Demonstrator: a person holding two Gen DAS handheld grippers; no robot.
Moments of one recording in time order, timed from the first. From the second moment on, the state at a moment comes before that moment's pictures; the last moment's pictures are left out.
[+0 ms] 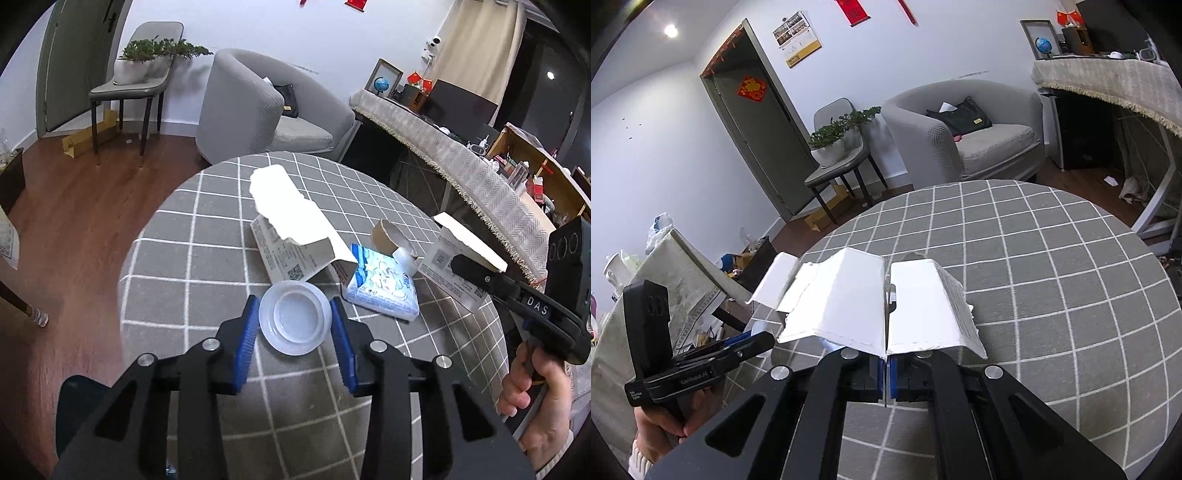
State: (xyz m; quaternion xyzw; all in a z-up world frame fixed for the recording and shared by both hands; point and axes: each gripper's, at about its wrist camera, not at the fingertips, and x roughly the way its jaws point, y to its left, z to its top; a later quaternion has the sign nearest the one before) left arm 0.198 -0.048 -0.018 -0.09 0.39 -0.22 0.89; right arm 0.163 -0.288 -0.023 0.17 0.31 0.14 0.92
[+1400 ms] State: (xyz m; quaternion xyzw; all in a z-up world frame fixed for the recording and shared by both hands) left arm 0.120 0.091 -0.072 -0.03 0.45 -0.10 0.89; right arm 0.123 -0.085 -0.020 0.08 0.30 0.29 0.91
